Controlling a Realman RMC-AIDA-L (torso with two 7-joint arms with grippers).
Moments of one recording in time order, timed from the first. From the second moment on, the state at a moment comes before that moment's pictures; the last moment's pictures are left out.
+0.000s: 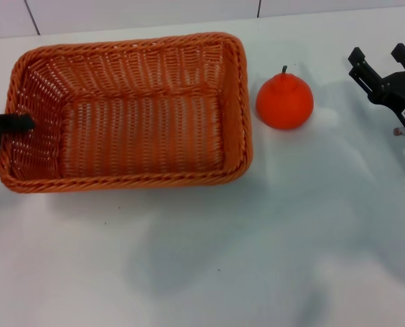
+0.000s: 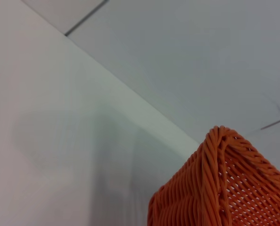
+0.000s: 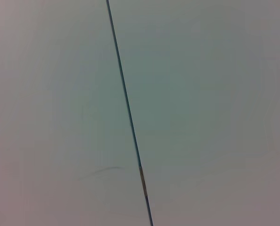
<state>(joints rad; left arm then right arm) -0.50 -2.16 0.25 0.94 2.32 1.51 -2.34 0.40 2.10 -1.64 -0.09 0.08 -1.21 -2.68</state>
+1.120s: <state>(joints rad) -0.50 -2.16 0.30 0.92 2.31 1.43 -2.30 0.40 2.10 -1.65 -0.09 0.08 -1.22 -2.68</state>
